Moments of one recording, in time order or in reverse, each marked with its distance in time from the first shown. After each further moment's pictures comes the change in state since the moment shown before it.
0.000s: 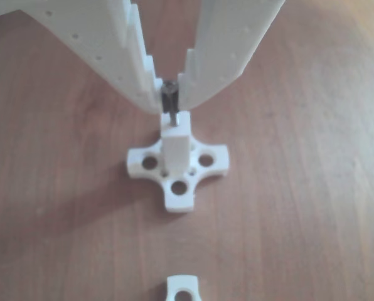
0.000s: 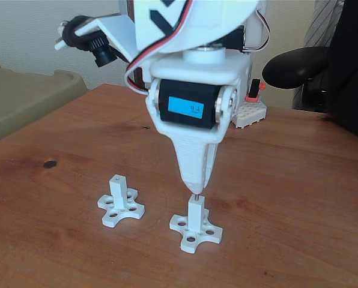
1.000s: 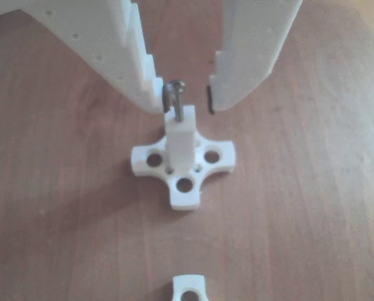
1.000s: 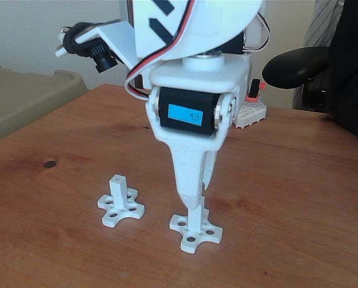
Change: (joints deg) arm 0.0 -1.1 0.1 -0.8 0.5
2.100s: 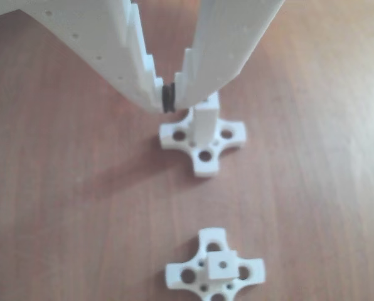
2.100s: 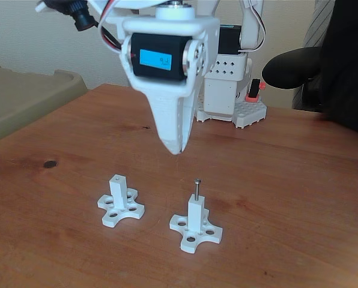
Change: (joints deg) arm 6.1 13.4 7.1 2.5 -6.2
